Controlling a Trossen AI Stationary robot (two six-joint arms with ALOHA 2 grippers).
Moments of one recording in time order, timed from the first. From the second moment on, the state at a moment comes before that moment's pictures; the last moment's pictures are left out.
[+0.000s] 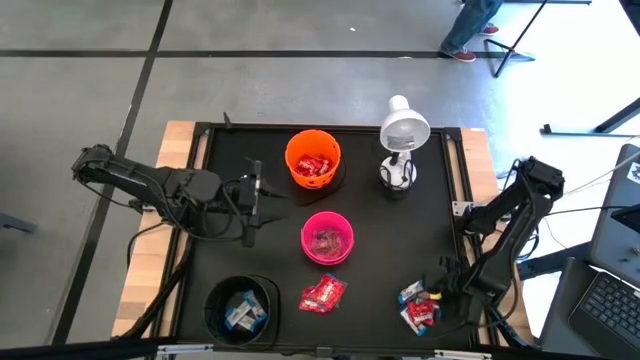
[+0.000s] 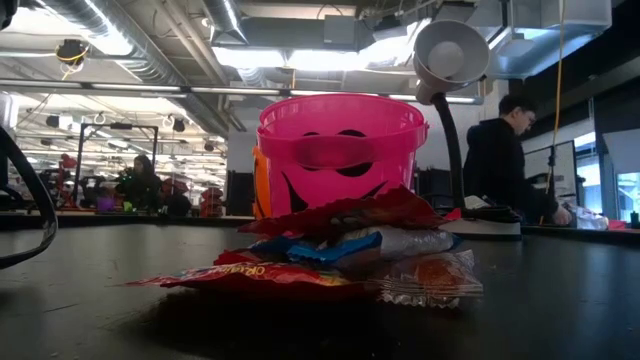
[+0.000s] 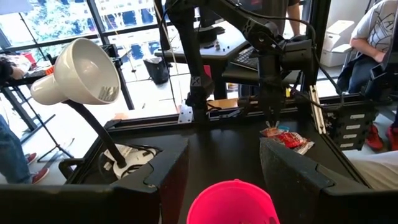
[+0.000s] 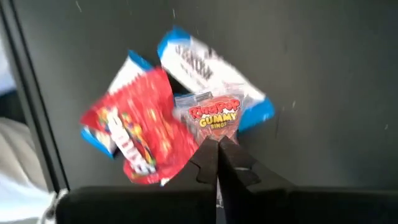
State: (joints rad) left arm -0.27 1.05 1.00 -0.13 -0.31 0.06; right arm 1.10 1.40 0.85 -0.78 0.22 1.36
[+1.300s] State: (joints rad) left arm -0.27 1.05 1.00 -0.09 -0.33 0.05; right arm 0.29 1.36 0.85 0.06 0.27 0.34
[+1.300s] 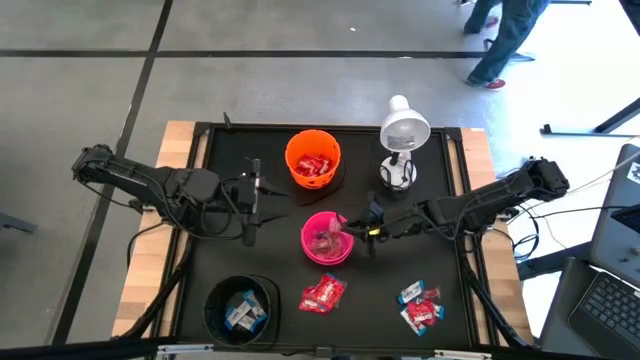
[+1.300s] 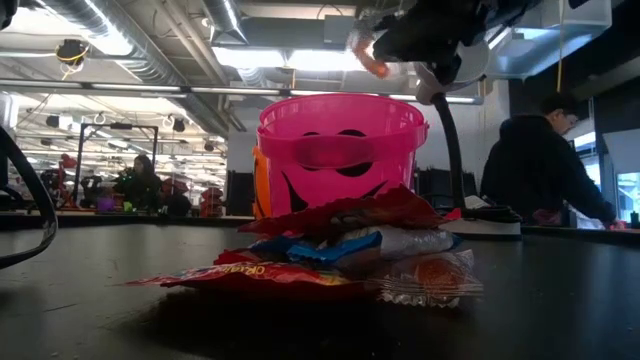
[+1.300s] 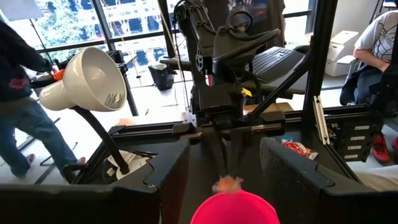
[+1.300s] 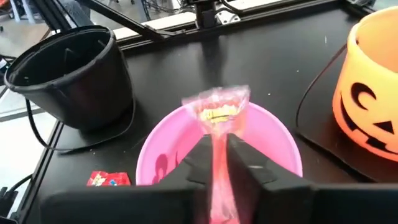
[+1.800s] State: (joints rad) left arm -0.27 1.05 1.00 -0.10 -0.33 0.05; right arm 0.44 1.21 0.85 -0.24 0.08 0.46
